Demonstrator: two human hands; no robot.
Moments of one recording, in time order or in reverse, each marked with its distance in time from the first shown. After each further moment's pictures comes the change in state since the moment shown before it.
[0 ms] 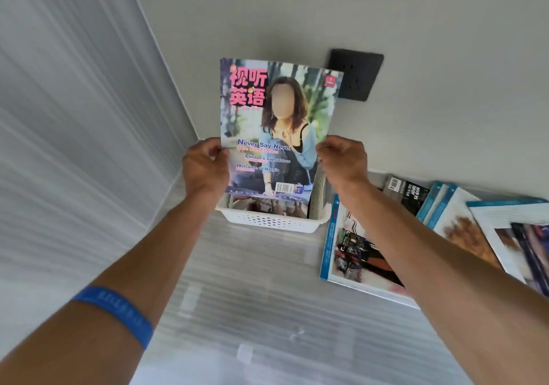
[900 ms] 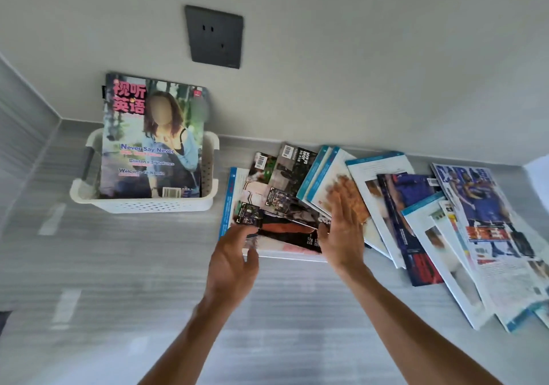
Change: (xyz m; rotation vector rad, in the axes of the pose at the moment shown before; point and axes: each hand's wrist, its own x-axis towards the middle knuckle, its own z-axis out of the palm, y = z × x) left_hand -0.256 0.017 0.124 0.143 -0.605 0.130; right_hand -0.093 0.188 -0.206 -0.912 0.117 -0.037
